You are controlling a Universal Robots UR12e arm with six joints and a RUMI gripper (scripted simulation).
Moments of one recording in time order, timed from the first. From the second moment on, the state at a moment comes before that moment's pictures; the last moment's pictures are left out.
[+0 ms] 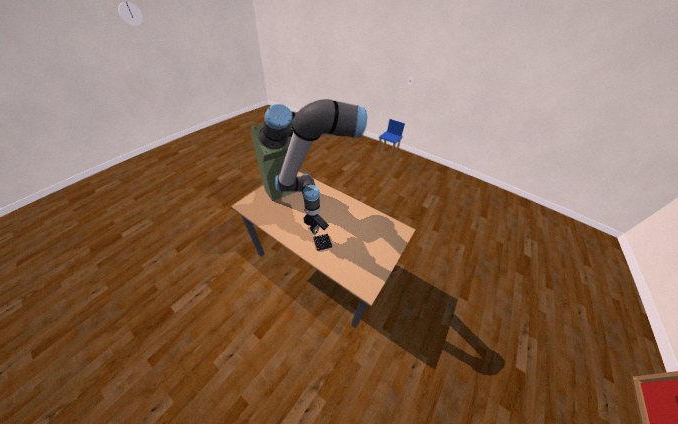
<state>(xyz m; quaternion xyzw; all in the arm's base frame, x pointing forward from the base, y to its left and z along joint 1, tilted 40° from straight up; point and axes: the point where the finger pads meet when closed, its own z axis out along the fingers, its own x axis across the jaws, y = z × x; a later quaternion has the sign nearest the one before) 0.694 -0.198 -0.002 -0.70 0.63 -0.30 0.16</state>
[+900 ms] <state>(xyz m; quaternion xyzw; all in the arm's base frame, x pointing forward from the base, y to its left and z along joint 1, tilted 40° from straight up) 0.693 -0.205 0.025 -0.75 0.57 -0.32 0.13</state>
